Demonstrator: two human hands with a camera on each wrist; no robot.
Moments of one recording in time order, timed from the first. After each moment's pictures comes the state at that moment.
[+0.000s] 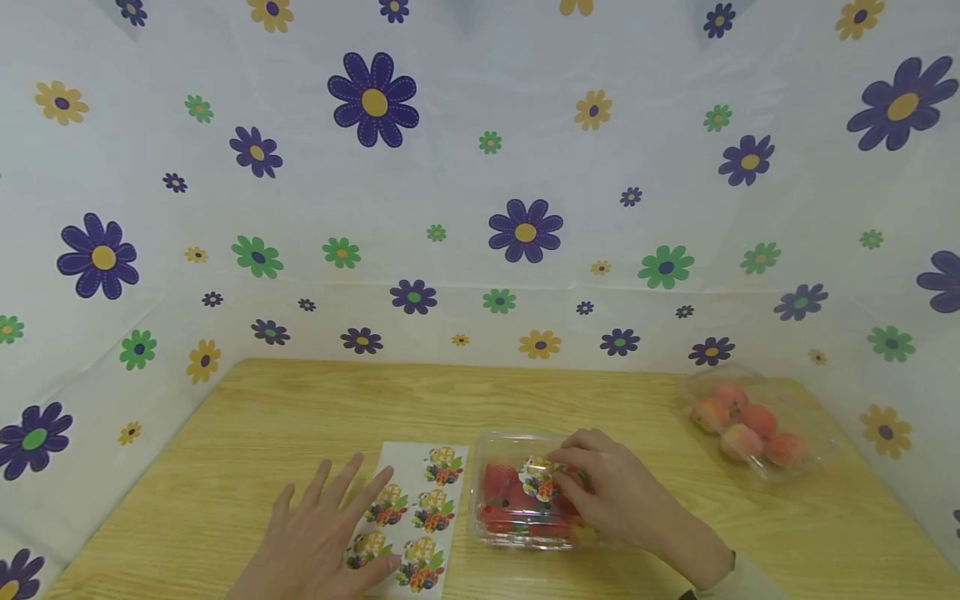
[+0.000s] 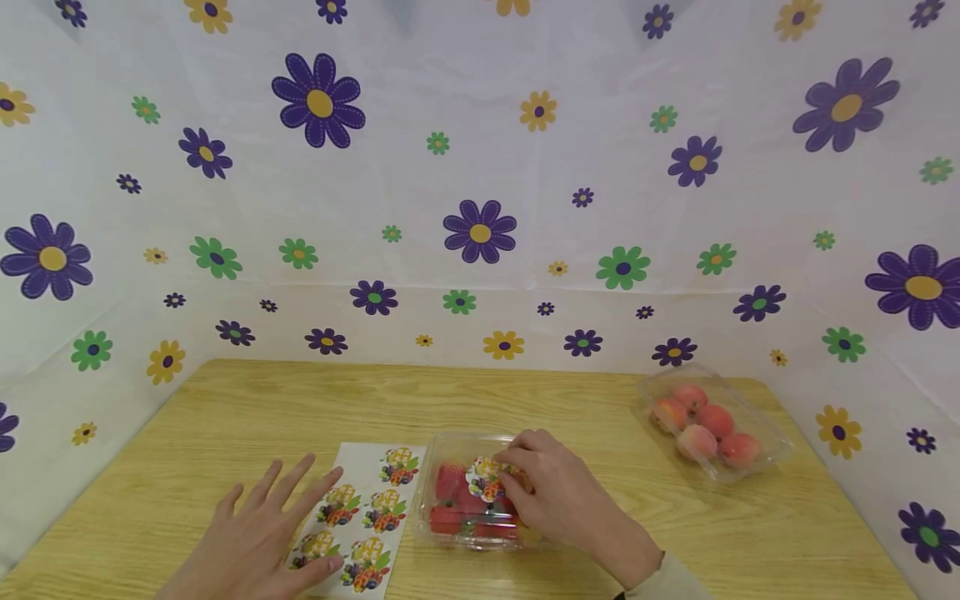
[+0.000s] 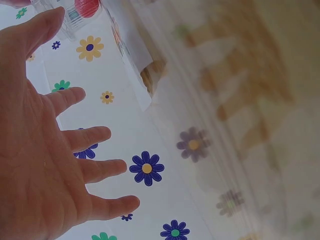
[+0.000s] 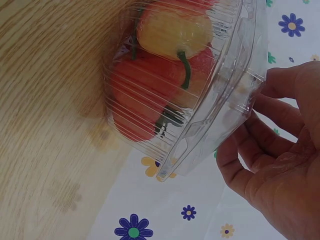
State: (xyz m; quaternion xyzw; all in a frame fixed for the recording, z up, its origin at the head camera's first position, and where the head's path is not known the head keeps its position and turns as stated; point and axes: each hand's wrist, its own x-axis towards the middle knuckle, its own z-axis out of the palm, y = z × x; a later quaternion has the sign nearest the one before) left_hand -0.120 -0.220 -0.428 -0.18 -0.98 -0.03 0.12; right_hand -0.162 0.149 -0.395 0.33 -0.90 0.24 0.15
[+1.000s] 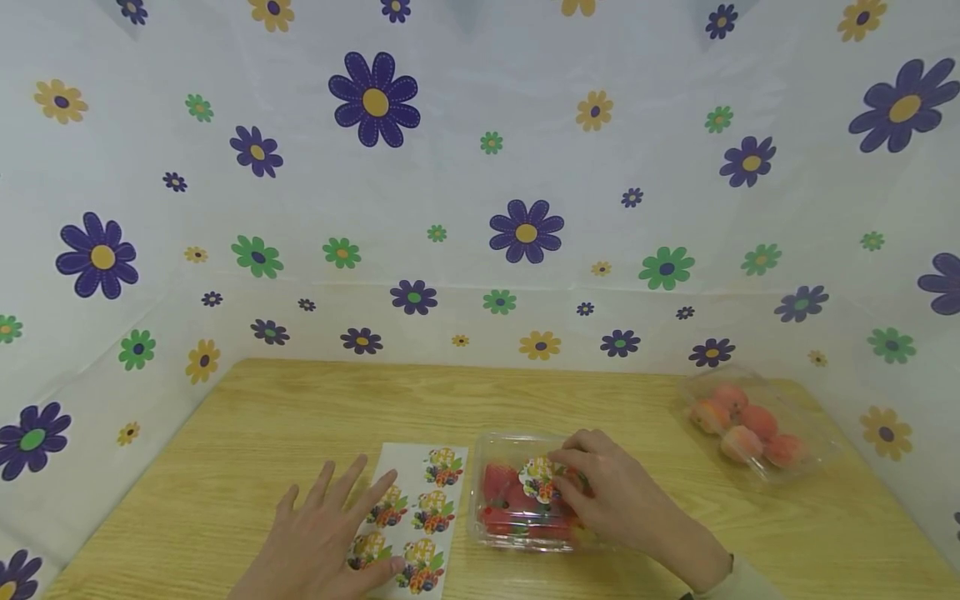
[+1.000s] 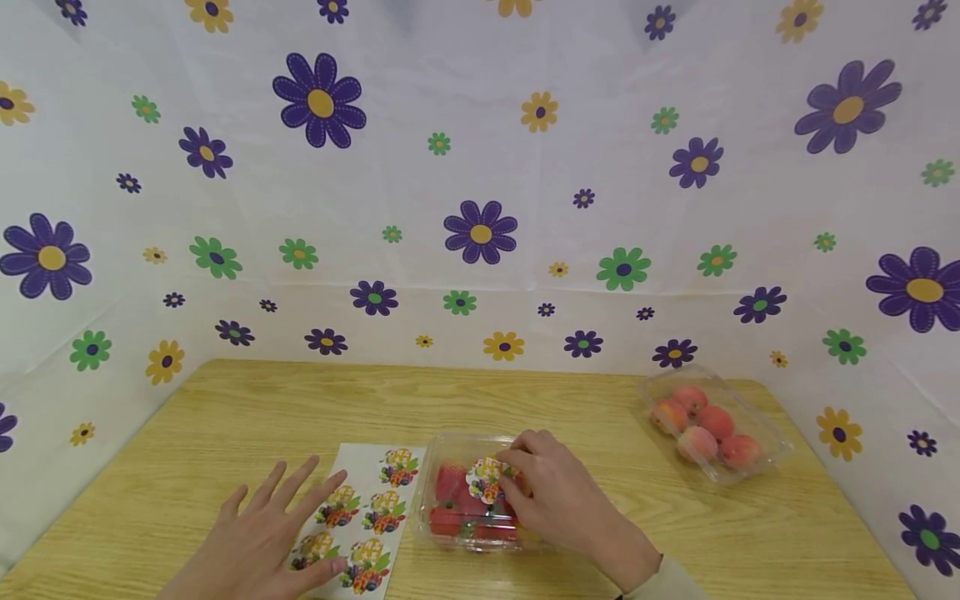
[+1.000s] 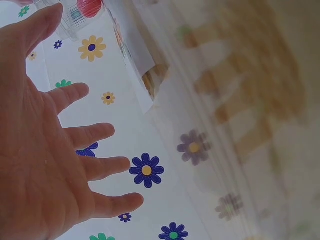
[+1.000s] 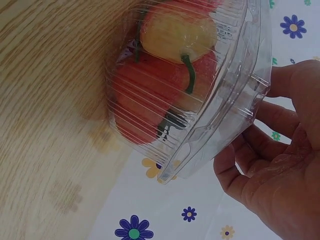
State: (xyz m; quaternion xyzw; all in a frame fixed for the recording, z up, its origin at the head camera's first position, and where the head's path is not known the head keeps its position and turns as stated) left_hand -0.123 -0.218 -0.429 -0.18 -0.98 -0.04 0.11; right_hand -0.160 0.148 -0.395 0.30 -0.92 0.22 0.13
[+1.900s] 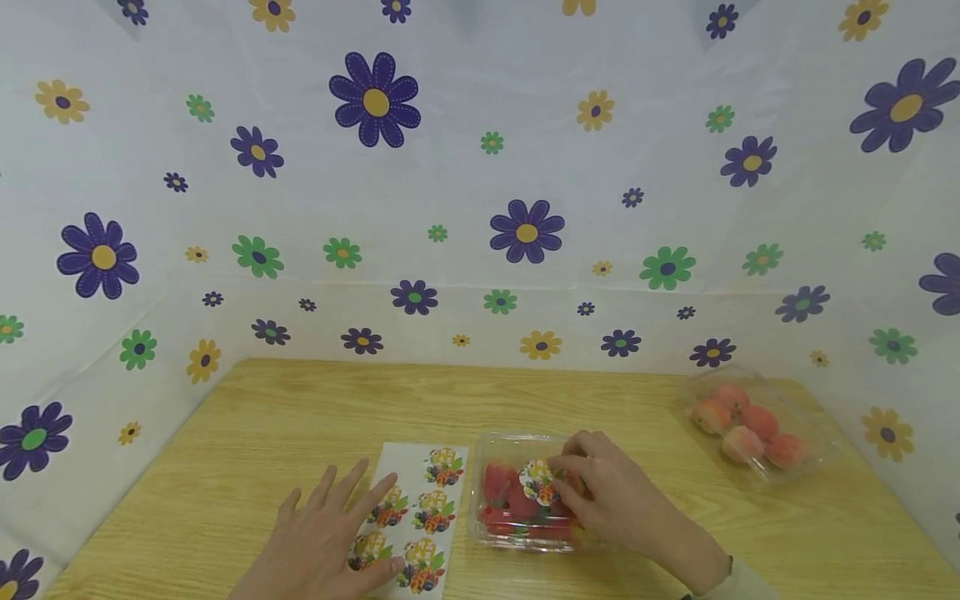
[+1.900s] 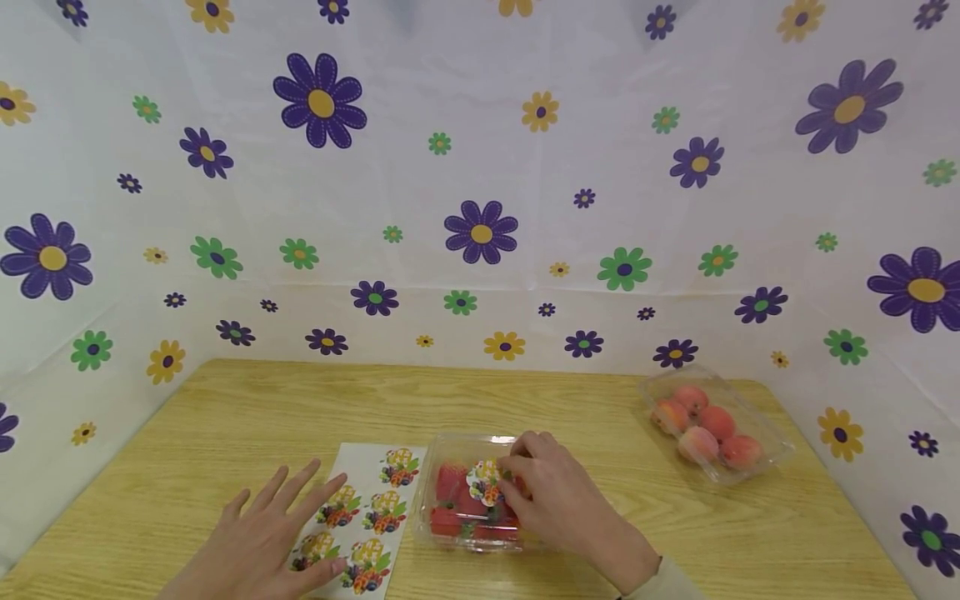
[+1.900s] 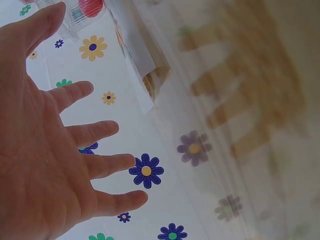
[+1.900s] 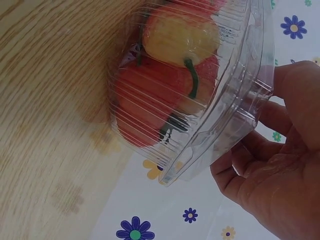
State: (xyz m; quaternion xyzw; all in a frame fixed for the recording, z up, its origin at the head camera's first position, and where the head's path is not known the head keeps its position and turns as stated) left_hand -0.122 -0.219 -0.430 -0.18 -0.98 -0.06 0.09; right_hand -0.160 0.146 -0.395 0.30 -0.92 0.21 0.11
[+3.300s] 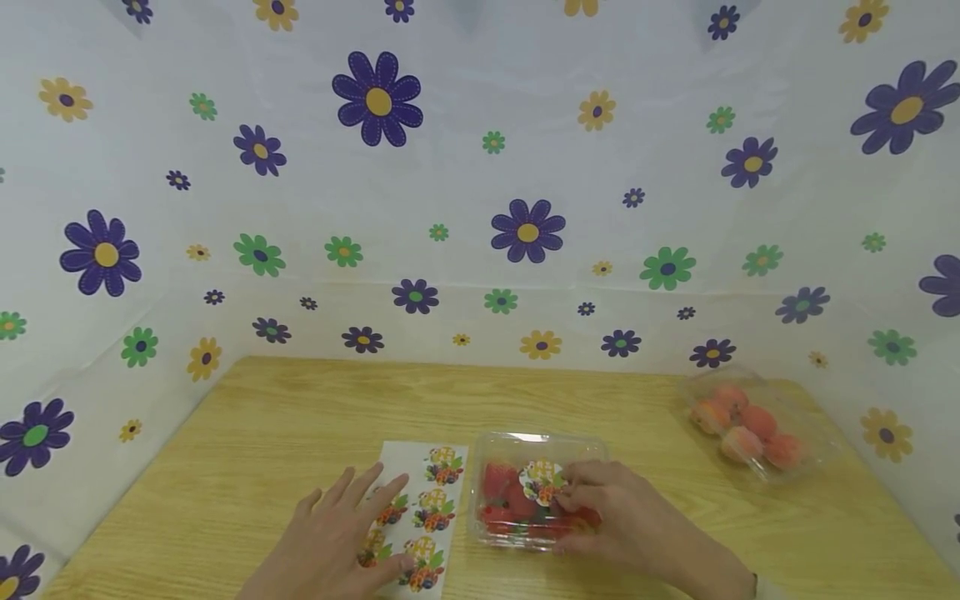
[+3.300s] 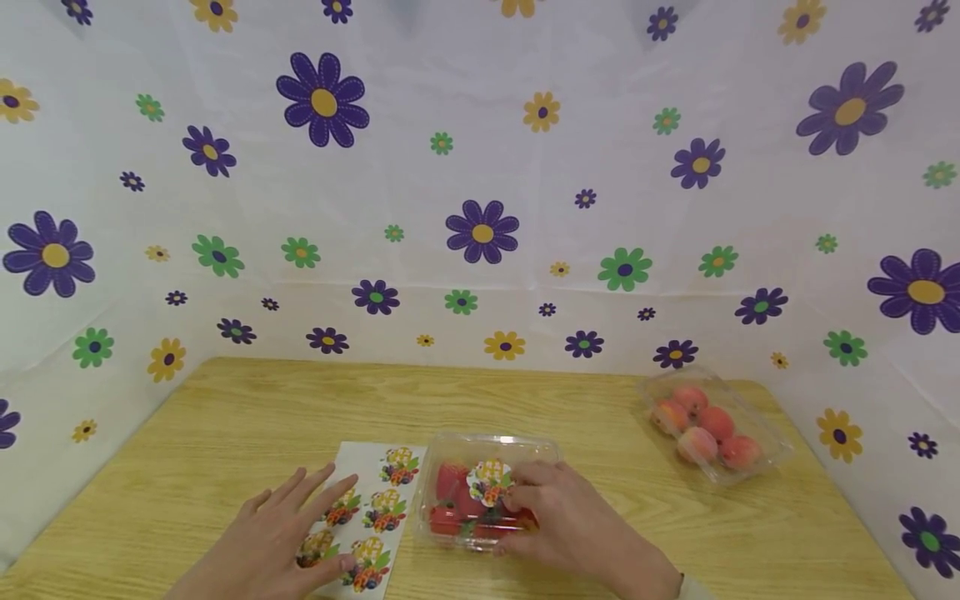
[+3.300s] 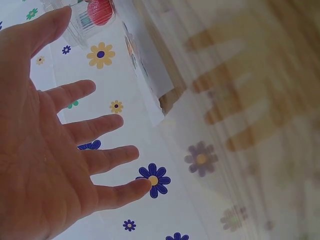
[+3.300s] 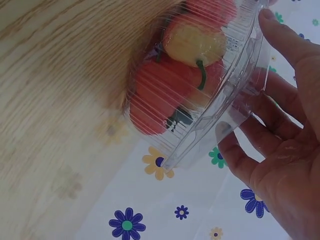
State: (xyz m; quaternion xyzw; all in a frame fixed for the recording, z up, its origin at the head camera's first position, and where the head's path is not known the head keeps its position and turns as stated) left_hand -0.122 -0.208 -0.424 -0.19 -0.98 -0.10 0.04; right_hand -0.144 0.162 -0.399 0.40 -0.89 0.18 0.13
